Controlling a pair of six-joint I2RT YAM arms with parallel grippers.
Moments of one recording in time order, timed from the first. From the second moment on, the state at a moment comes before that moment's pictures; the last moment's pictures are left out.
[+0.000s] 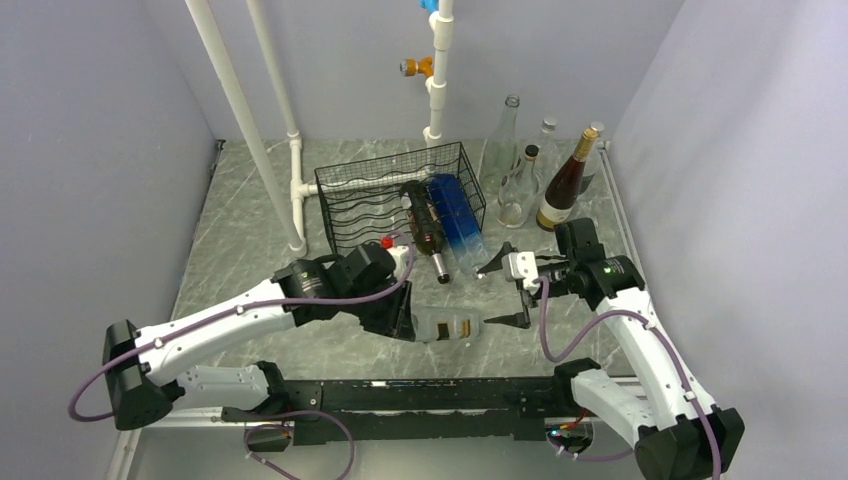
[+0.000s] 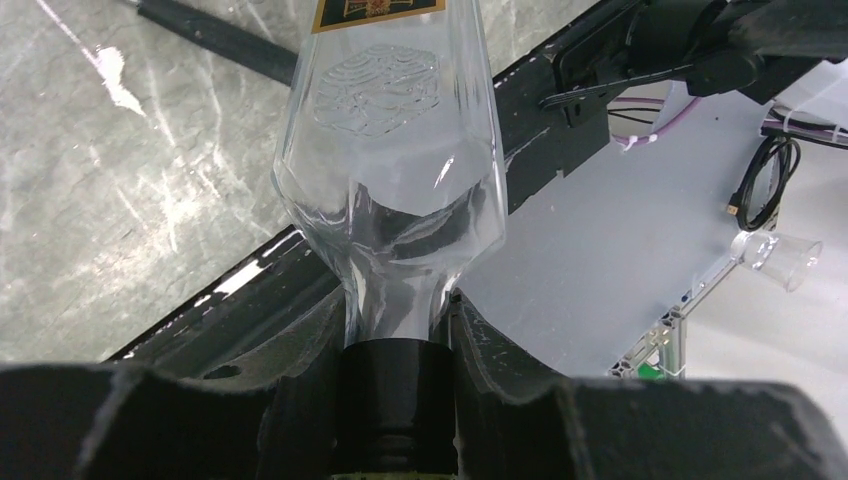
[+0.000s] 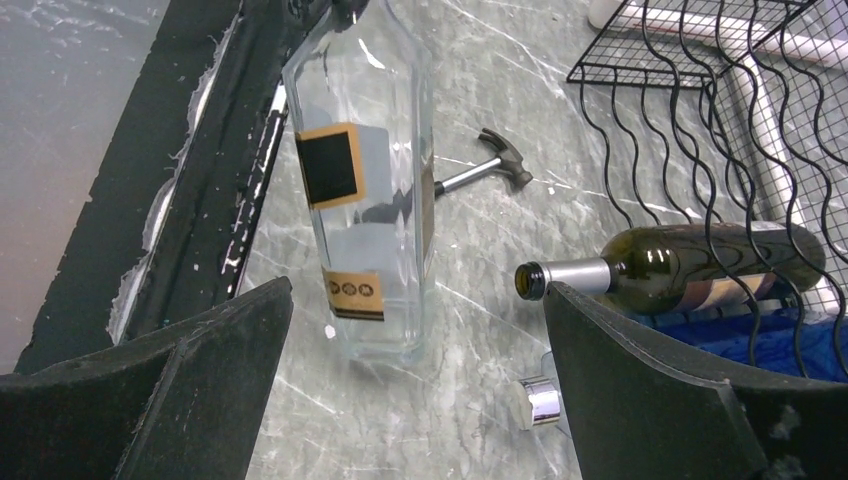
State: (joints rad) left arm -1.05 1.13 1.03 -0.79 0.19 -0.77; right arm 0.24 0.92 0.88 -0.98 -1.17 -1.25
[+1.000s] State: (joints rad) left arm -1.05 1.40 1.18 -0.64 0.24 -0.86; right arm 0.34 0.87 0.76 -0.77 -1.10 -1.07
